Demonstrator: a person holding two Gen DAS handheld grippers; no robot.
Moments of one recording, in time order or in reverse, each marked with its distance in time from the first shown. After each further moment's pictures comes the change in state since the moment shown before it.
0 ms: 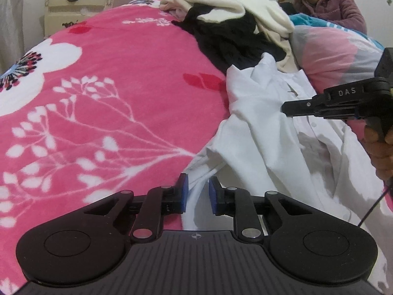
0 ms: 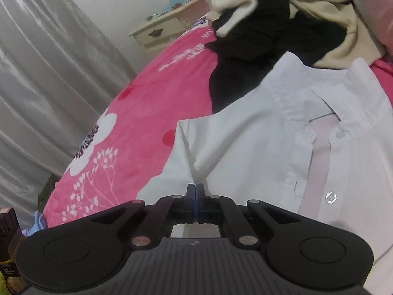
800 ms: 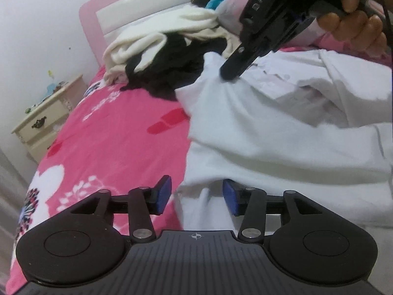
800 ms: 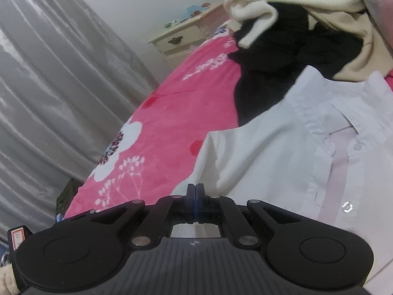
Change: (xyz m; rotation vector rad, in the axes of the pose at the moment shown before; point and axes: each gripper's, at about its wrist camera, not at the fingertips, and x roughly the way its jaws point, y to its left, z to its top) left arm 0.012 -0.060 -0.016 0.638 -0.168 0.132; right arm -0.010 0.021 0.008 -0.044 -0.030 0.092
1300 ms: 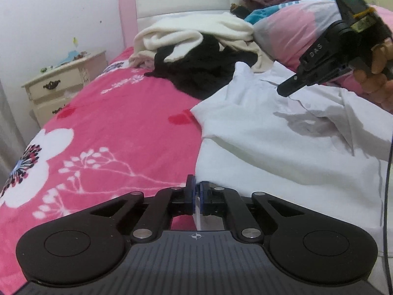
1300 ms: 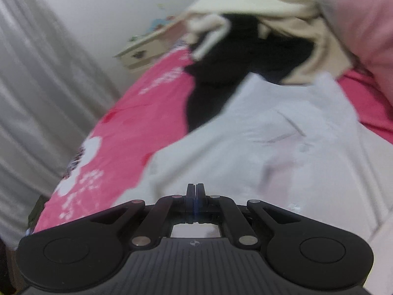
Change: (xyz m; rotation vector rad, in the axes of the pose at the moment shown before) left arm -0.013 0.026 -0.013 -0.243 -0.018 0.011; right arm -0.011 -0.039 -0.003 0.084 -0.059 -0.185
